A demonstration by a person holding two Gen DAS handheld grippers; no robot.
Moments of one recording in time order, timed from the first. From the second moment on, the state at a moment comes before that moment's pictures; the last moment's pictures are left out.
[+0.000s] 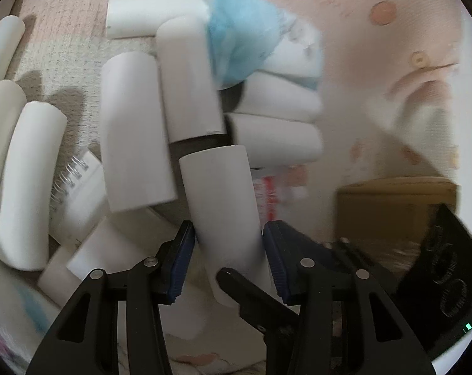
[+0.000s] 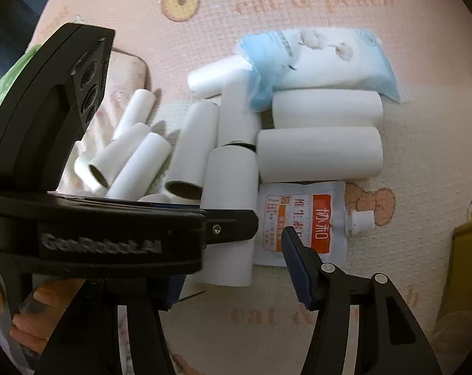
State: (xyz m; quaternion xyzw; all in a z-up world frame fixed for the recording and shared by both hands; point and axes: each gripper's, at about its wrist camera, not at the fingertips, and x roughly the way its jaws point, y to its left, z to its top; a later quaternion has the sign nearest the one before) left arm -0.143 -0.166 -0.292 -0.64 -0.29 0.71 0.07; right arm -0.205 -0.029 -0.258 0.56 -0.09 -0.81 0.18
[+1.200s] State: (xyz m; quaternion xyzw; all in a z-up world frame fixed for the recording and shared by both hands) left arm -0.116 -0.010 -0.100 -0.53 -0.19 0.80 0.19; right arm -0.076 0.115 -0.083 0.41 -0.11 -0.90 0.09
